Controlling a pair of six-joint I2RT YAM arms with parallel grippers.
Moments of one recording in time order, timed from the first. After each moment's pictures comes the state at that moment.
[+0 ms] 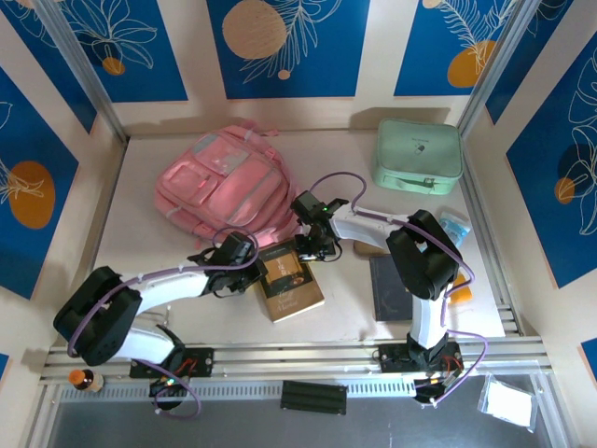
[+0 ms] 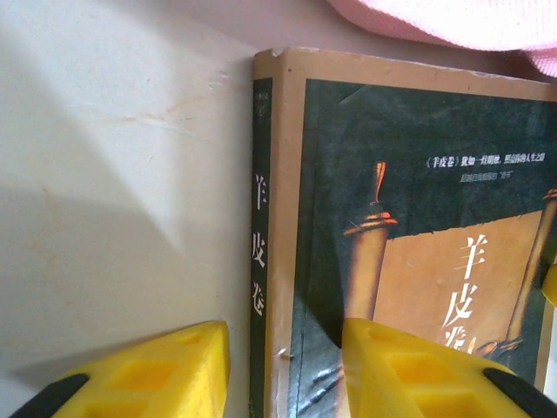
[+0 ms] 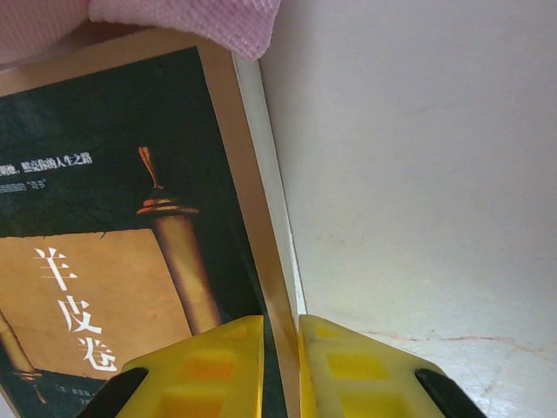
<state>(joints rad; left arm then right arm) -0.69 1.38 0.54 -0.18 0.09 -1.17 0.72 1.88 1.24 -0.72 -0.19 0.57</state>
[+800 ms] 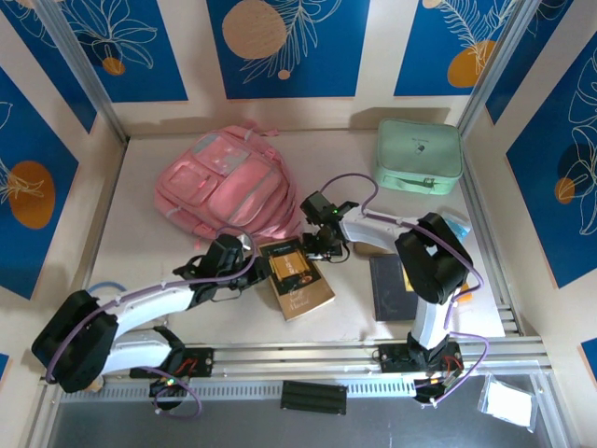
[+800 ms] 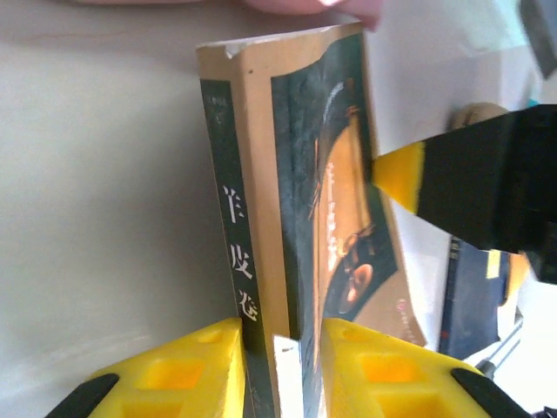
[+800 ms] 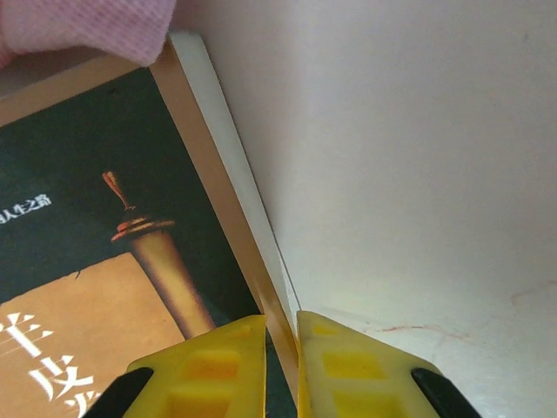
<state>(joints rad) -0.69 1.20 0.44 0.03 0.26 -1.03 0.69 1.82 1.14 -0.65 -0.18 0.61</state>
